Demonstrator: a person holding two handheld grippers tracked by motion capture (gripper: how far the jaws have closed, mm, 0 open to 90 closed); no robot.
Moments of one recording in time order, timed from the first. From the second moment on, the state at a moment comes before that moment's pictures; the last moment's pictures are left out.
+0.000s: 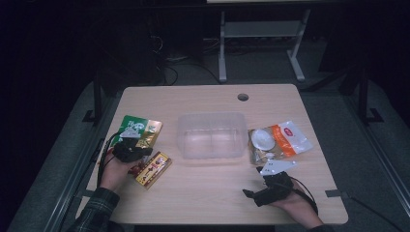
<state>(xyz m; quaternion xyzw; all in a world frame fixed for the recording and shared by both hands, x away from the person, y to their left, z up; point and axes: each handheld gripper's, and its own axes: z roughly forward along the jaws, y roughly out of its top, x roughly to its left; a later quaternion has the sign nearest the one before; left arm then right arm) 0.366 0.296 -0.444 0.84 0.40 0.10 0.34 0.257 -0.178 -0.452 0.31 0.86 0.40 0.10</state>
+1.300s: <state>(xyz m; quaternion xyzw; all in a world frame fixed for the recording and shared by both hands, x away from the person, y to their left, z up) 0.310 0.237 -0.435 0.89 0.29 0.04 0.35 0.257 -0.178 -0.453 0.31 0.86 0.39 0.10</state>
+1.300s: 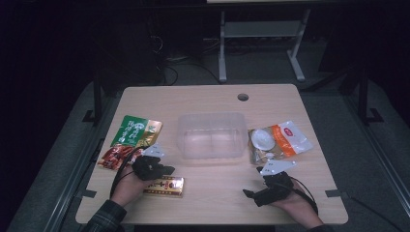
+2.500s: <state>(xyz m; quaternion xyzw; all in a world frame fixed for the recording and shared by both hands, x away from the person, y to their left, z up) 0.274 0.268 -0.447 0.88 0.33 0.02 0.33 0.249 -0.161 -0.453 0.26 0.87 0.40 0.09</state>
